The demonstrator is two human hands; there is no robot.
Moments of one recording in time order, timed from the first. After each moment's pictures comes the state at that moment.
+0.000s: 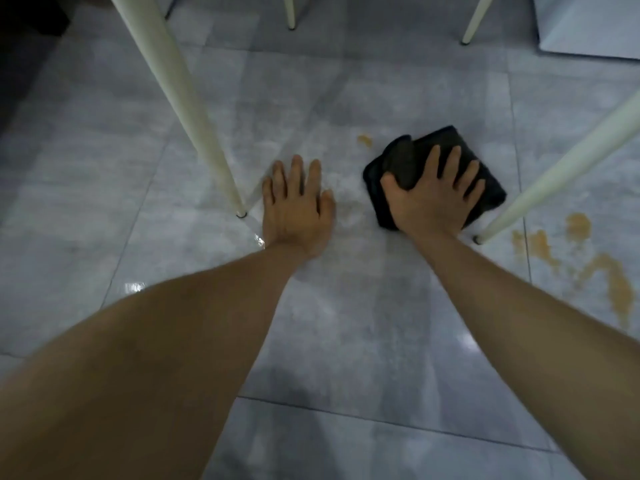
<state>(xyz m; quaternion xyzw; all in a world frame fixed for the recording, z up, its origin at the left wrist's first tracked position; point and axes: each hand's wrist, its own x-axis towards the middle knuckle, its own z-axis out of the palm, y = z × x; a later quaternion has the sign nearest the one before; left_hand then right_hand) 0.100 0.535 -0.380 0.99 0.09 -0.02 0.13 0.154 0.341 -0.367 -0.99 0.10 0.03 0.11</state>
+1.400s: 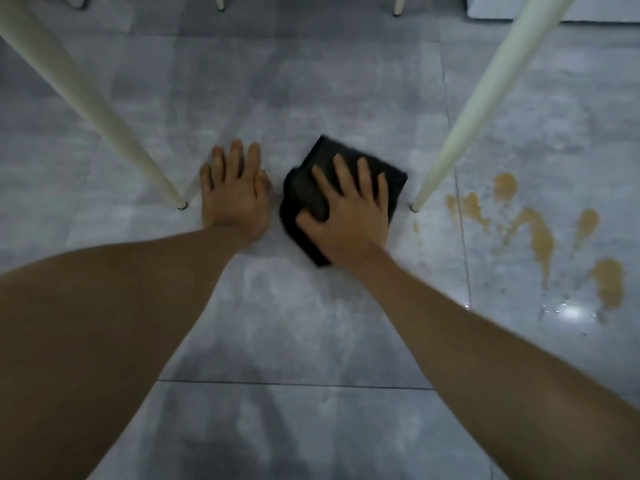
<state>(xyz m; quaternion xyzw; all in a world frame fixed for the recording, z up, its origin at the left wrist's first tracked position) 0.104 0.539 -0.378 0.99 0.08 -0.04 0.12 0.080 0.340 -0.364 -0.99 -0.10 0.03 0.12</state>
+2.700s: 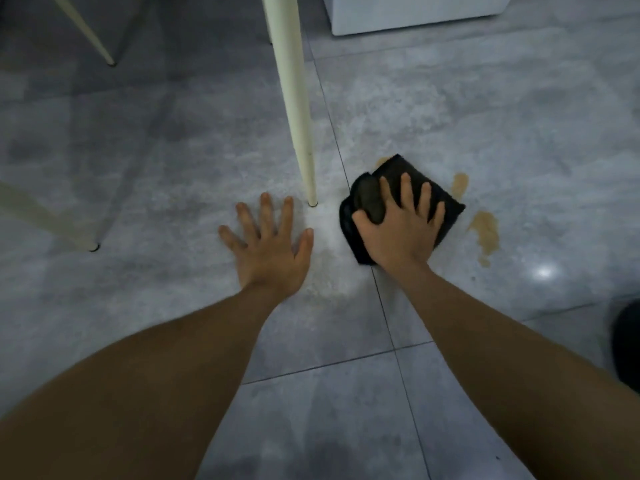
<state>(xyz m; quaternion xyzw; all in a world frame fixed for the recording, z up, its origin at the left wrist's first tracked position) 0.033 0.351 -0.370 0.99 -0.01 -0.11 0.05 0.037 0.146 -0.360 -0.98 0.17 0.03 0.11</state>
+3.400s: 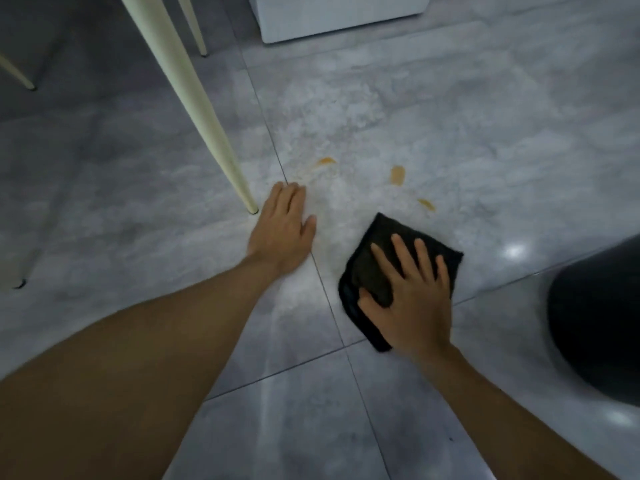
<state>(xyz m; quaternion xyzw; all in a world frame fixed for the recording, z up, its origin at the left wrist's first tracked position) 0.066 0.262 -0.368 0.95 -0.25 -0.05 0.19 -0.104 0.074 -0.367 -0.99 0.11 -0.03 0.07</state>
